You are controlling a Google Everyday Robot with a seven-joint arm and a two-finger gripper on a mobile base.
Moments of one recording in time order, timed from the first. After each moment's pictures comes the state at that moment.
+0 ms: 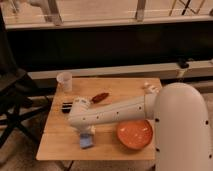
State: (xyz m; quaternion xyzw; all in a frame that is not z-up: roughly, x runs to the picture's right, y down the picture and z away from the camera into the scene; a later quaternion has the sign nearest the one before) arm -0.115 0.251 0.823 -0.19 -0.24 -0.68 0.67
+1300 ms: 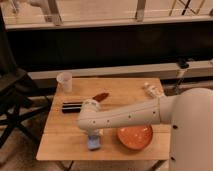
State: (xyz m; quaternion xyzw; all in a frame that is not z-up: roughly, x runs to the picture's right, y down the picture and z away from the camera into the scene) arm -0.081 0.250 0.811 -0.19 -0.22 -0.67 0.68
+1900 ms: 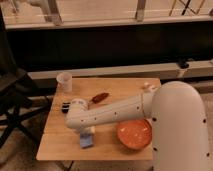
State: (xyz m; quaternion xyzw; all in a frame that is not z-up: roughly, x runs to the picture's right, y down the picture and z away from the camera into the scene) arm -0.126 0.248 0.822 -0.19 -0.22 -0.70 0.66
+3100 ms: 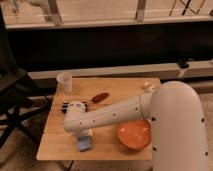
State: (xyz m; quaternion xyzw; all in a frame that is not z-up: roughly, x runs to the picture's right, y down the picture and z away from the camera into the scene) arm -0.129 0.262 0.813 -0.19 -0.23 -0.70 0.65
